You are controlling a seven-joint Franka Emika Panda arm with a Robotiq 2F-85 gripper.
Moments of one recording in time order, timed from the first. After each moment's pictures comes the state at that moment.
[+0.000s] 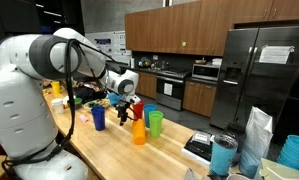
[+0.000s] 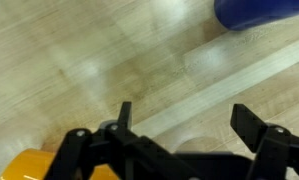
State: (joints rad) arm 0.03 -0.13 0.06 -2.32 0.29 2.06 0.64
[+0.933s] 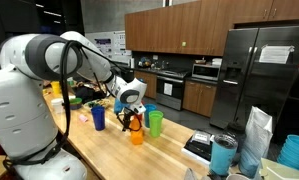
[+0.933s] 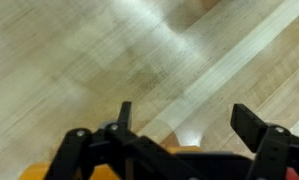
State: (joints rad) arm -0.01 -0.13 0.01 -2.43 0.46 2.19 0.61
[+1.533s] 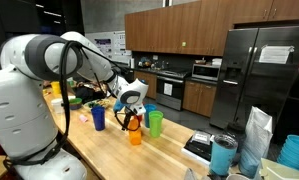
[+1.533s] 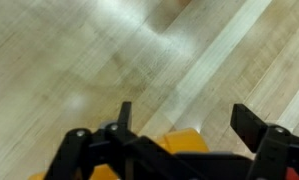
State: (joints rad) arm -0.02 -0.13 0.00 -2.43 0.52 2.21 0.72
